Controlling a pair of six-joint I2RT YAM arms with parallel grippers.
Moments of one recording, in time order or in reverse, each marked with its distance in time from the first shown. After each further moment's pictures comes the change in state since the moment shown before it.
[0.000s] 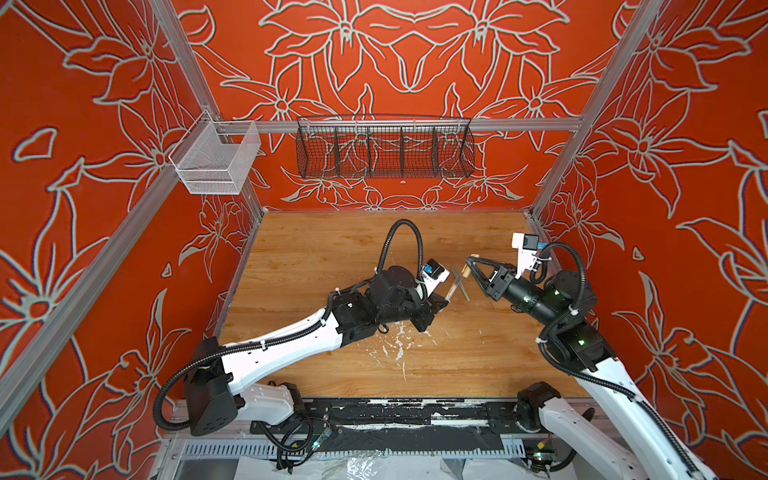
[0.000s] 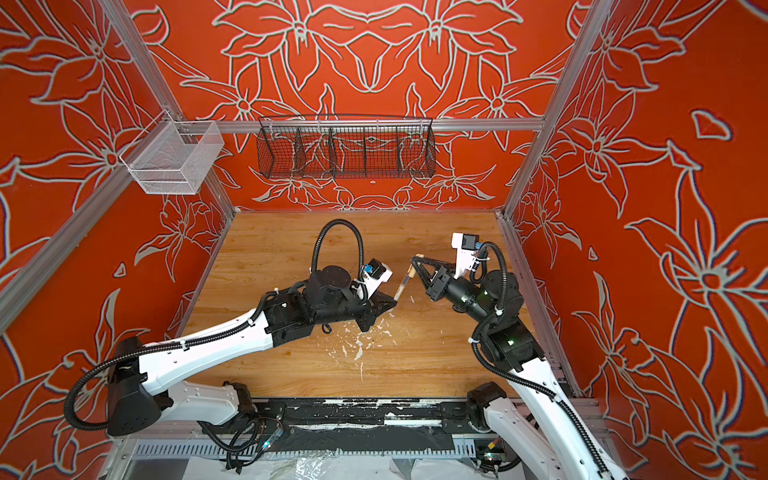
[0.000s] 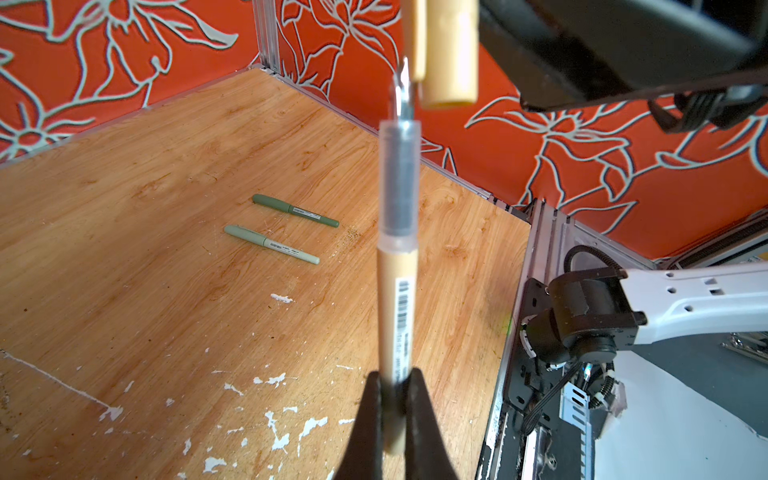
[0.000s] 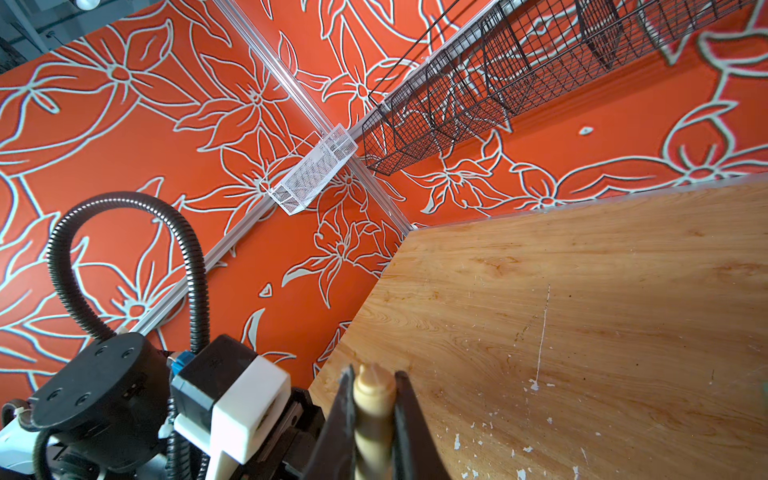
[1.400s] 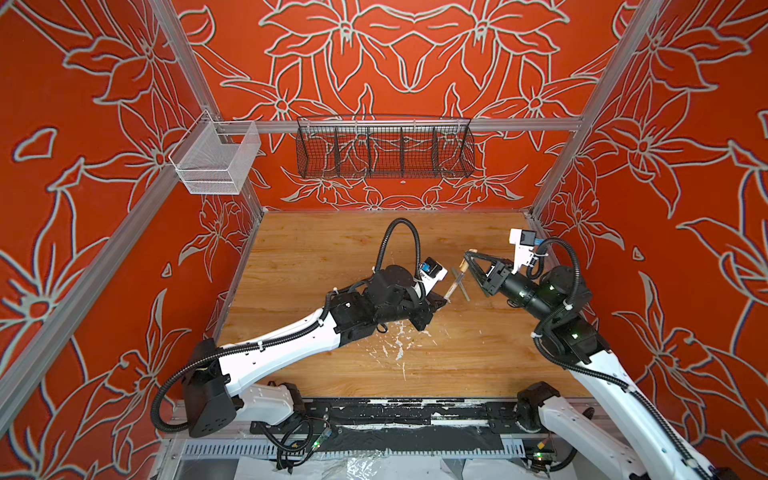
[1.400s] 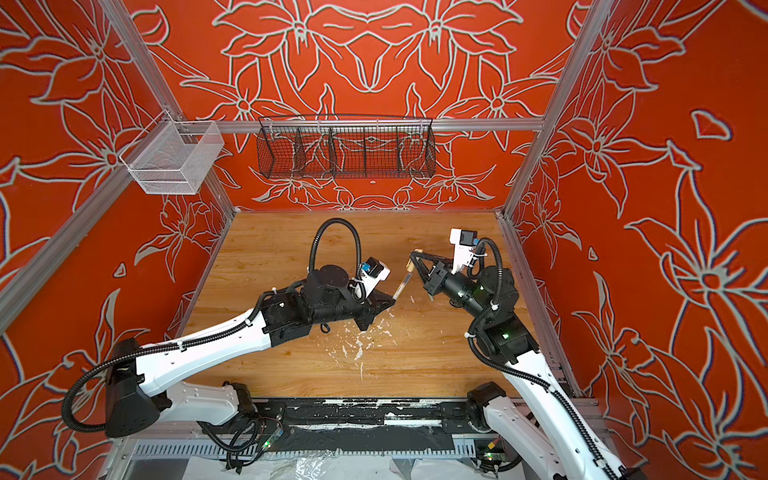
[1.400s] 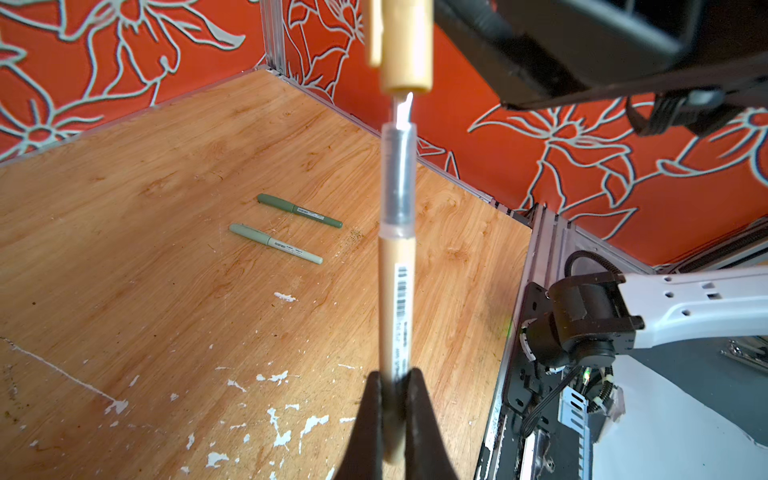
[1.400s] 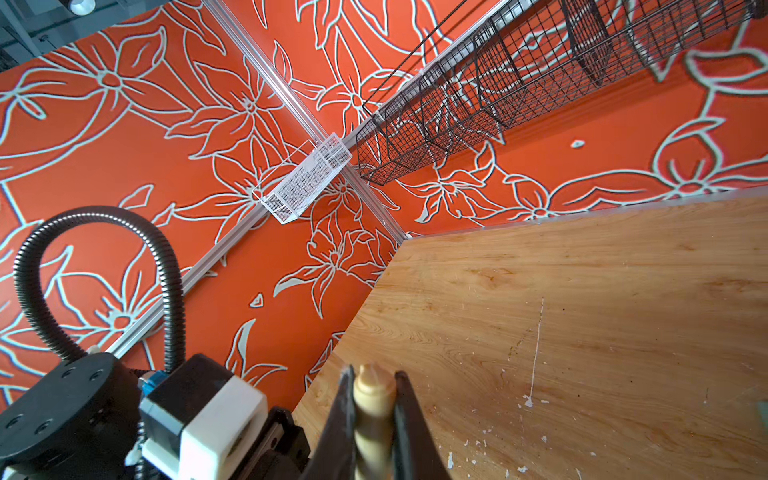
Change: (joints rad) left arm 0.006 -0.014 0.000 -0.005 -0.003 -0.013; right arm 0.002 0.045 0.001 0.052 0.029 -0.014
